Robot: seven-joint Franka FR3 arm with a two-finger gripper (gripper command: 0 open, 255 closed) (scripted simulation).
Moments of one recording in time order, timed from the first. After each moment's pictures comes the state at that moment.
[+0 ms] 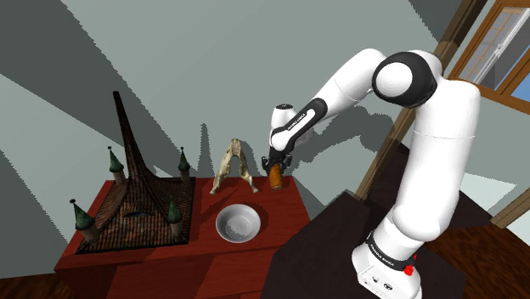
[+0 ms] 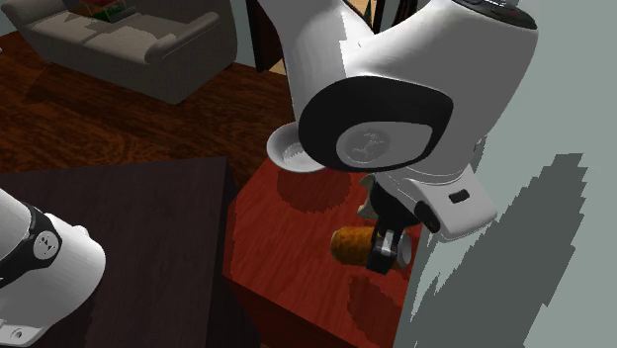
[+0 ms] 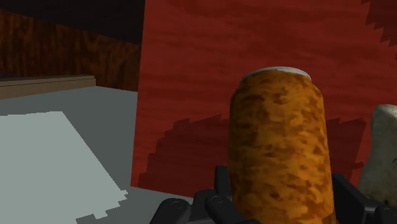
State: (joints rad) arm -0.01 0.34 -0.01 -2.29 -0.07 2.58 0.51
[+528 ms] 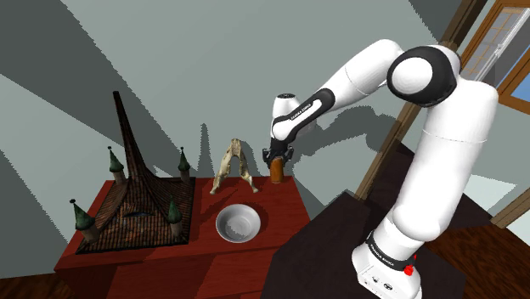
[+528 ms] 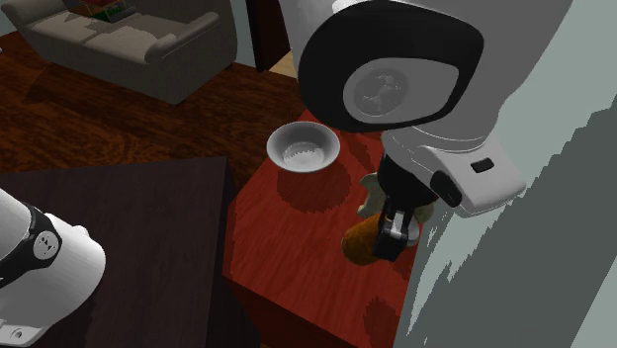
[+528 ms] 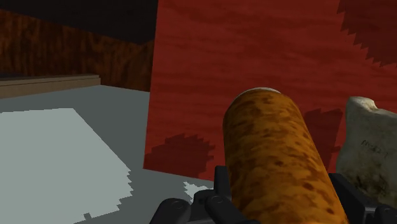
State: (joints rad) arm -0.01 0.24 -0.01 -2.29 -0.06 2.48 0.50
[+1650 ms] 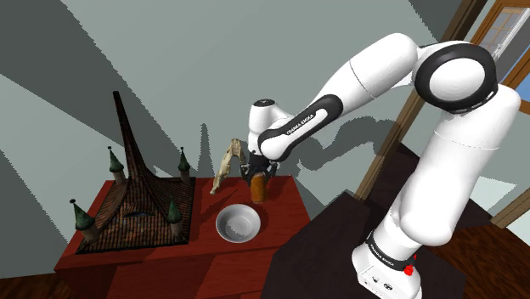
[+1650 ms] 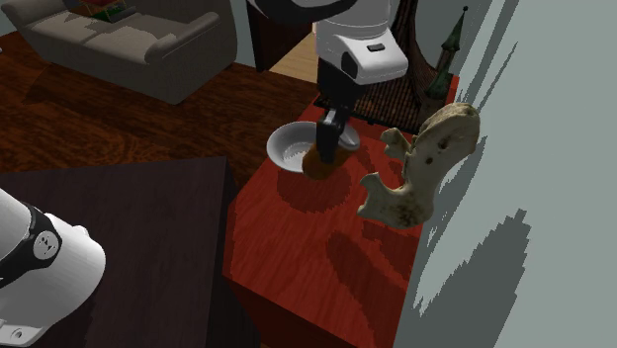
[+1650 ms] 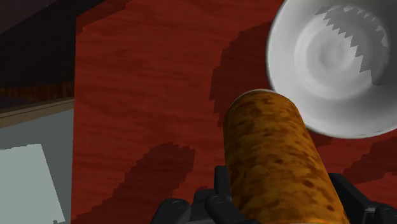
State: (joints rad) arm 0.18 0.13 0.13 -2.37 -0.06 2.44 0.83
